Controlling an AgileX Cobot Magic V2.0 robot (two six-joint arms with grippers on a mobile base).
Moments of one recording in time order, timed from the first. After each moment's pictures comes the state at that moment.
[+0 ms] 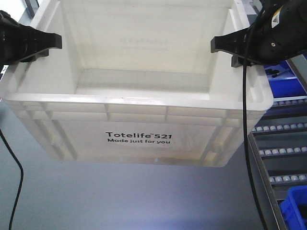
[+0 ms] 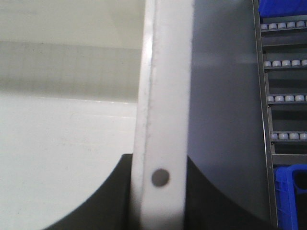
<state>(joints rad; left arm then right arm) -0.30 1.30 -1.24 0.08 0.78 -0.30 0.38 1.46 -1.42 -0.17 1.02 0.41</state>
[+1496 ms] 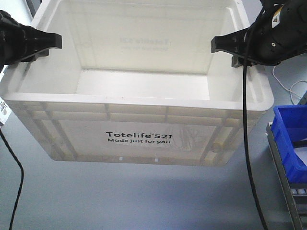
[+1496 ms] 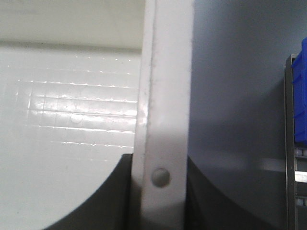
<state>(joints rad) -0.30 1.30 -1.24 0.08 0.78 -0.30 0.38 1.46 -1.42 -0.17 1.03 0.41</state>
